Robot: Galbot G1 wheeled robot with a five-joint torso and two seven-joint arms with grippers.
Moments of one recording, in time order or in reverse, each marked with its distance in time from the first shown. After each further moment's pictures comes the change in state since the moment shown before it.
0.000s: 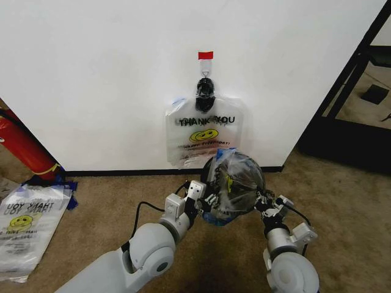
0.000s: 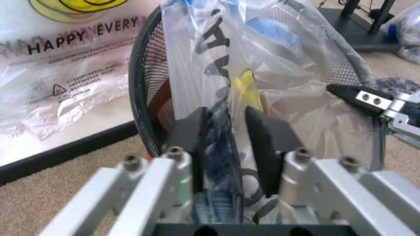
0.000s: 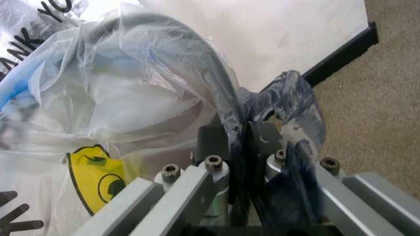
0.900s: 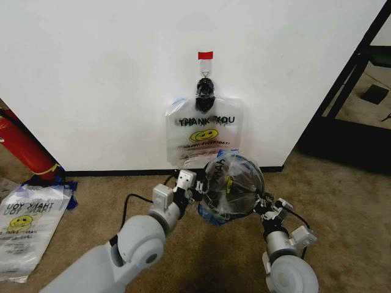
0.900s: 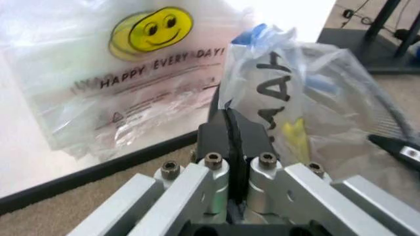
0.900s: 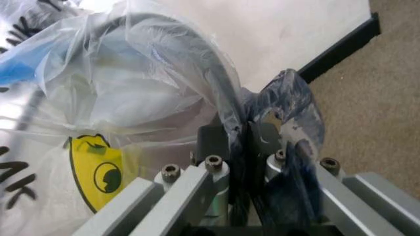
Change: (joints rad) left arm -0.019 0.055 -0.114 -0.023 -0.066 -0.001 -0.001; right arm -0.016 0.012 -0.016 -0.001 -0.012 0.000 -0.010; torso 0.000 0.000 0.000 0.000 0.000
